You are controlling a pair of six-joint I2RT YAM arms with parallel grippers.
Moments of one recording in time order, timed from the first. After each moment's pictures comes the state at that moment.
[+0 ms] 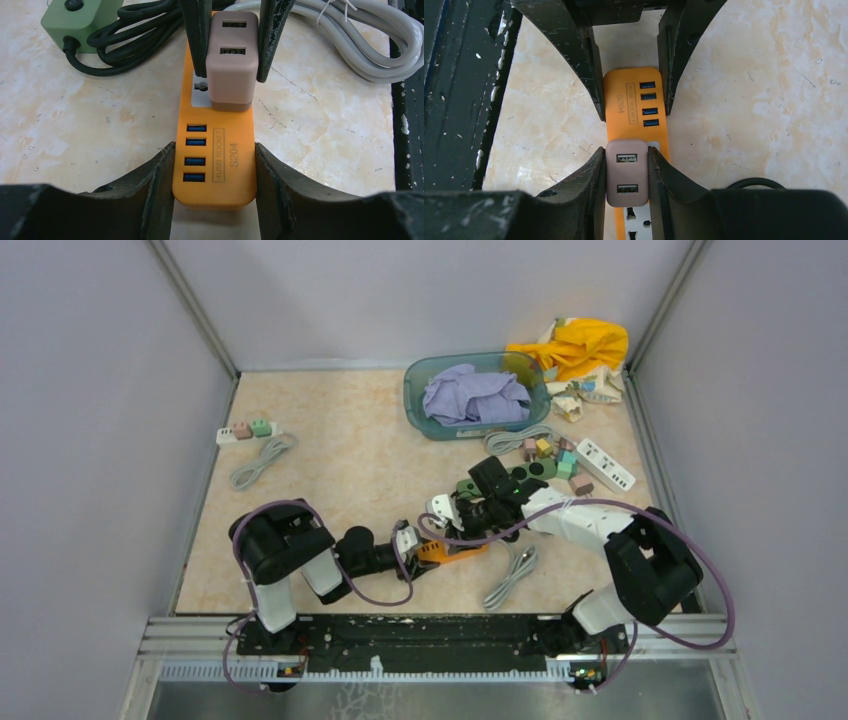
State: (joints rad) left arm -0.91 1.85 0.20 1.43 0.35 0.08; right arm 0.67 1.45 0.81 -0.42 -0.76 -0.93
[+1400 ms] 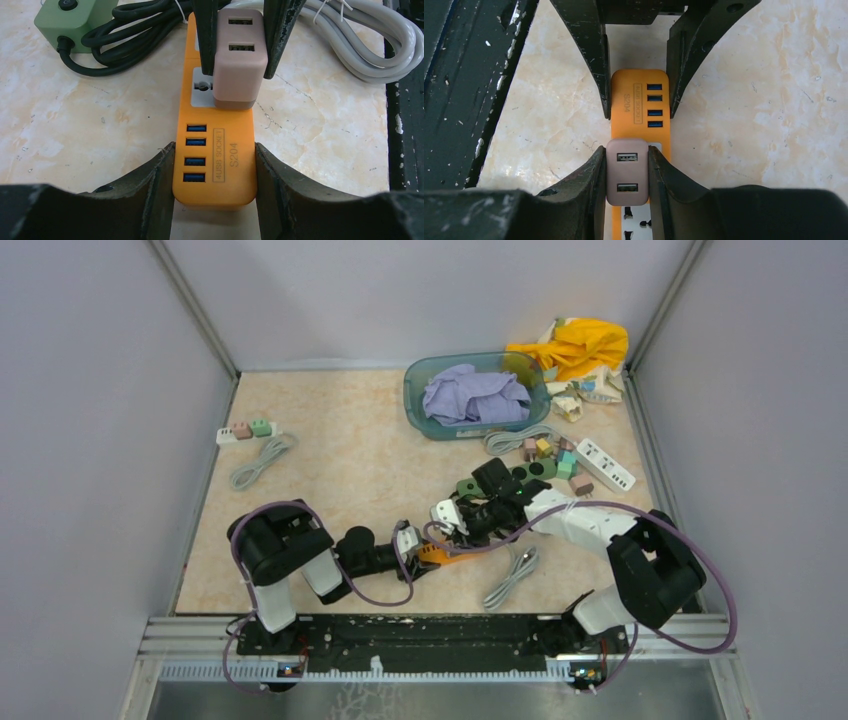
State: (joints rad) left arm -0.91 1.84 0.20 1.42 0.35 0.08; right arm 0.65 1.43 0.79 -0.45 -0.82 -1.05
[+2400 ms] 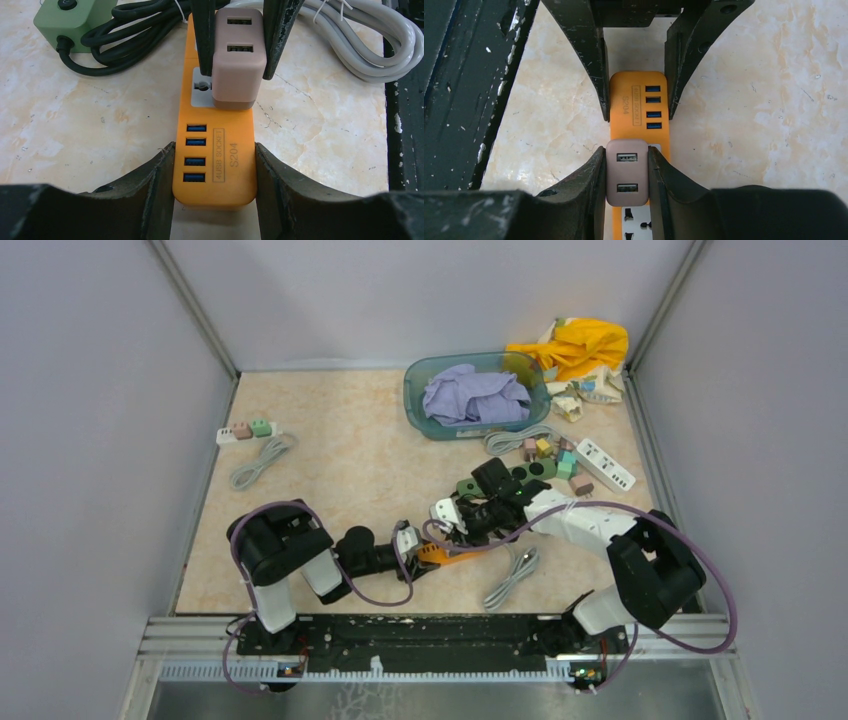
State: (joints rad) left arm -0.91 1.83 0.20 1.41 0.35 0.08; right arm 0.65 1.43 0.79 -0.44 -0.82 -1.03
